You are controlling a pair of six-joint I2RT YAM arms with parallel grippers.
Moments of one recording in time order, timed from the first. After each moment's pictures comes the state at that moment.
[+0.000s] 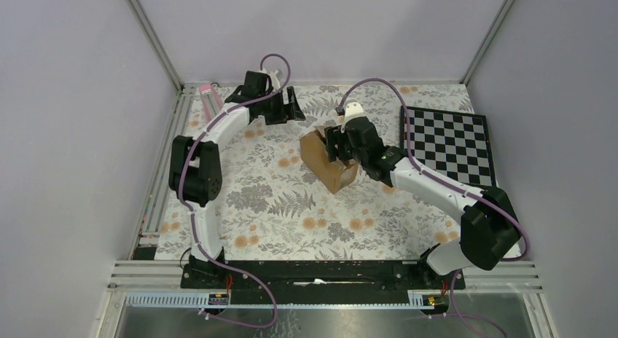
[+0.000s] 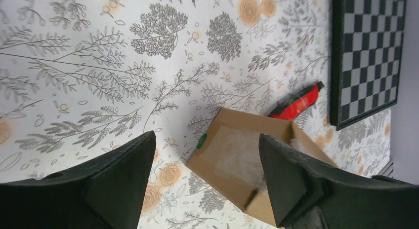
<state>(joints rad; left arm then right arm) -0.26 2.03 1.65 -0.39 0.46 -0.38 0.69 1.47 1.03 -0.10 0.21 0.25</state>
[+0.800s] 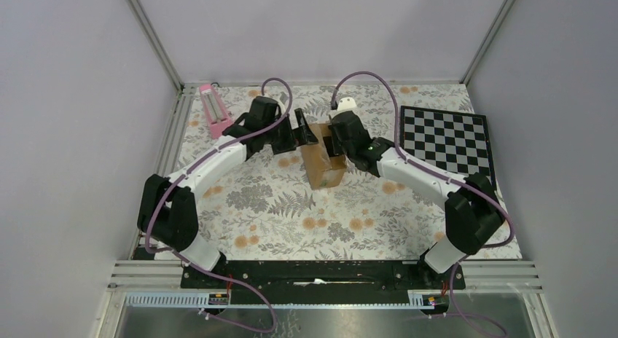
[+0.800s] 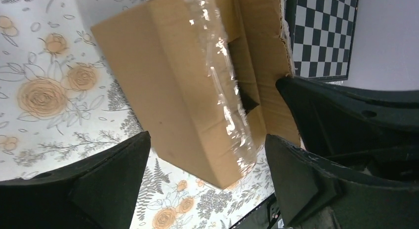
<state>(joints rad) -0.43 1.57 1.22 -0.35 0.32 -0.66 0.70 1.62 1.20 -0.21 0.37 0.23</state>
